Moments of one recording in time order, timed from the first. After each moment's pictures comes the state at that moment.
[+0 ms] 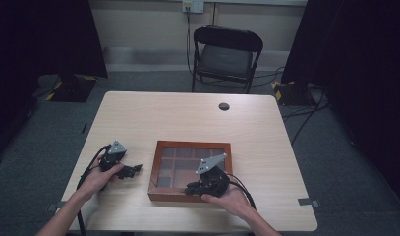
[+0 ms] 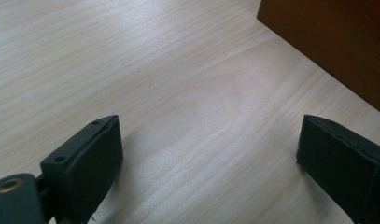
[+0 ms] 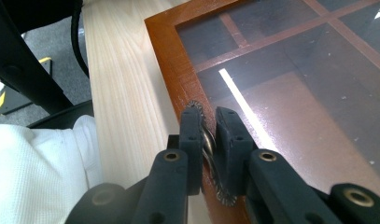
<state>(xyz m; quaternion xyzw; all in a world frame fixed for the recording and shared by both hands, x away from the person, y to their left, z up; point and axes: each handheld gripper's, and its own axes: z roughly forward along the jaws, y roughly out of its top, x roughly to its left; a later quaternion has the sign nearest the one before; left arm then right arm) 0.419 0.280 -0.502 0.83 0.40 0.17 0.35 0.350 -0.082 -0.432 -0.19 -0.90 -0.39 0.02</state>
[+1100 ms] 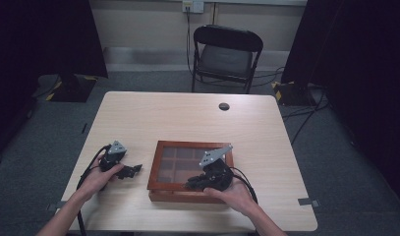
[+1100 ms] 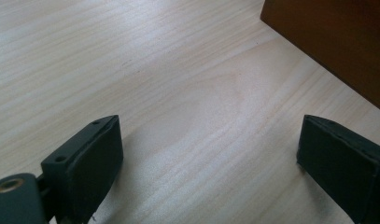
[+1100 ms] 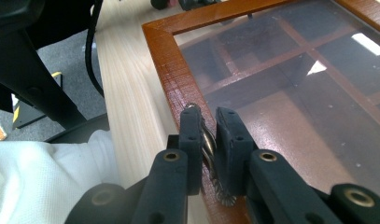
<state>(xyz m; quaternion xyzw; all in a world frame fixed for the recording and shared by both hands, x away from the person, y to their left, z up) 0.419 0.280 -0.502 0.83 0.40 0.18 0.35 0.354 -0.088 -0.405 -0.21 -0.89 -0.41 0.03</state>
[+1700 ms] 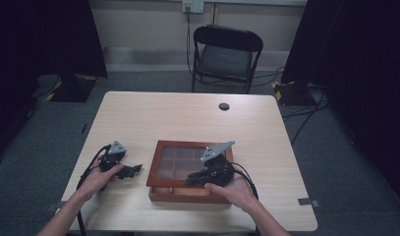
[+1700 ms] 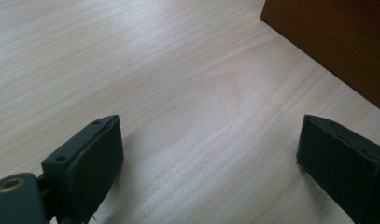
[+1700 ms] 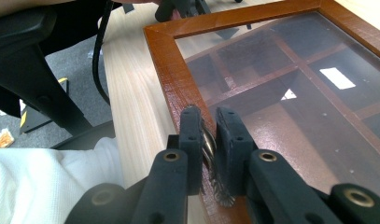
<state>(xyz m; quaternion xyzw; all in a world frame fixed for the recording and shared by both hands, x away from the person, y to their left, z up) 0.419 0.280 -0.502 0.83 0.40 0.18 0.35 0.360 -0.090 -0.393 -0.21 -0.88 -0.42 0.04</state>
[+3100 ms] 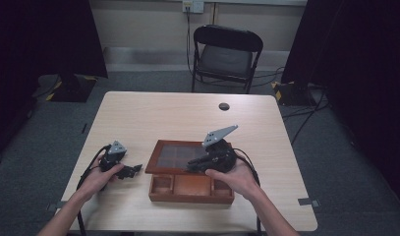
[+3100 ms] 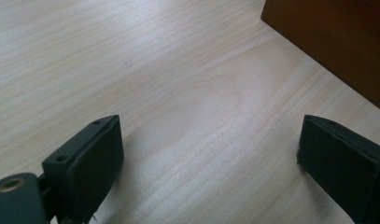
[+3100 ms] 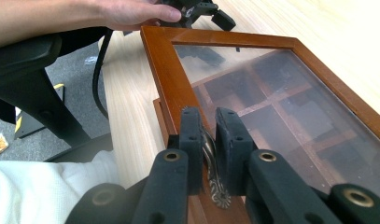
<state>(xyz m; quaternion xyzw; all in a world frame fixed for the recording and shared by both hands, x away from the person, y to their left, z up) 0.419 0.279 -0.502 0.83 0.40 0.18 0.35 0.377 -0.090 -0.353 -0.20 -0.88 -0.43 0.02</state>
